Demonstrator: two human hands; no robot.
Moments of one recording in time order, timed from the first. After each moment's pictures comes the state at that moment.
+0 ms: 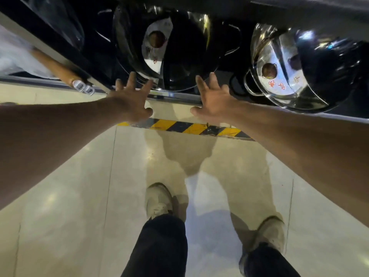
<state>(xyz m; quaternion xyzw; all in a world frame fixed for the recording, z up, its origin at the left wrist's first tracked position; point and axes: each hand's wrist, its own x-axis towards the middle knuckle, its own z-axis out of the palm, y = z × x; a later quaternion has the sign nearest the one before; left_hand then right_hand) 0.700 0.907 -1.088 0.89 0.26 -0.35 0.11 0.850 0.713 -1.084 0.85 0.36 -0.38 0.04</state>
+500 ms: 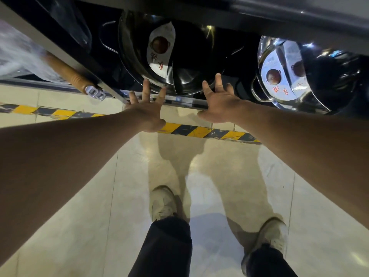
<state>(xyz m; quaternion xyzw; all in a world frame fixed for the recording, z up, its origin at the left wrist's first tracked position) 0.697 0.899 -1.108 0.87 0.25 -0.39 0.17 0.856 0.730 -1.091 0.84 0.34 -0.41 0.09</state>
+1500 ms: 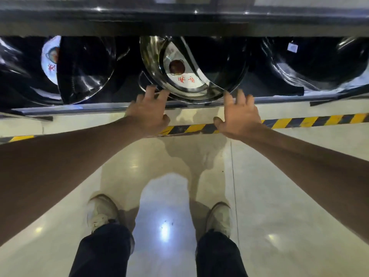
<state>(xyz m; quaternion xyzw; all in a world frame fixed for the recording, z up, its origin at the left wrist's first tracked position) 0.855 0.637 -1.058 0.95 0.14 -0.24 0.17 0.963 0.405 -1.059 0.94 0.23 -0.24 0.08</state>
